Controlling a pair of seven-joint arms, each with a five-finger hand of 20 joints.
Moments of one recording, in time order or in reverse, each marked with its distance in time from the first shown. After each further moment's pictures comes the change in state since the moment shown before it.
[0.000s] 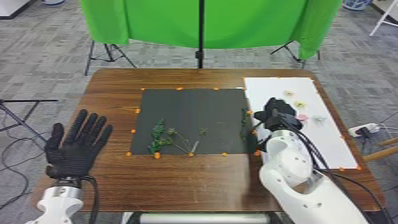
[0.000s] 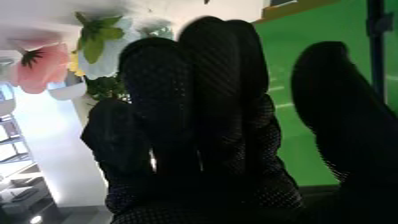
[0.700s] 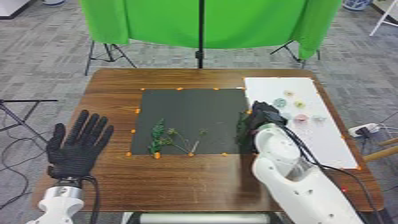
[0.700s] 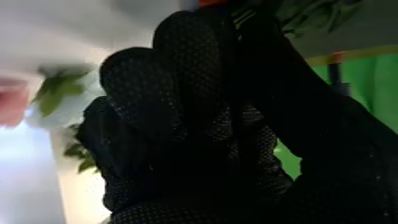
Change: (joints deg) left arm -0.2 0.0 0.3 0.0 -0.1 0.4 -0.3; right arm 4.5 -3.3 -2.5 2.0 4.5 -13.0 -1.0
